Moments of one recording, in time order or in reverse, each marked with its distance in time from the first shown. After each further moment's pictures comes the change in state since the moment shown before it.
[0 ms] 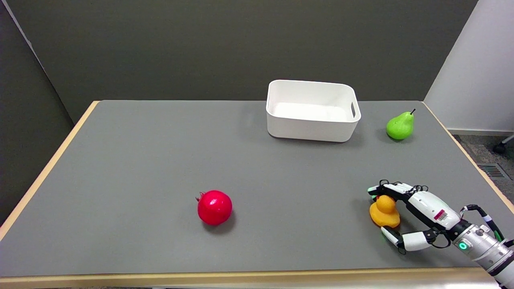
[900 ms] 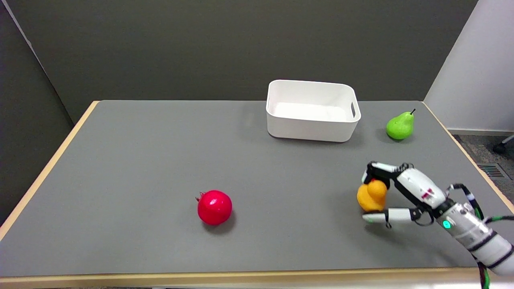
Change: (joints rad) arm 0.149 -0.003 -0.027 -0.005 -0.014 0.044 -0.003
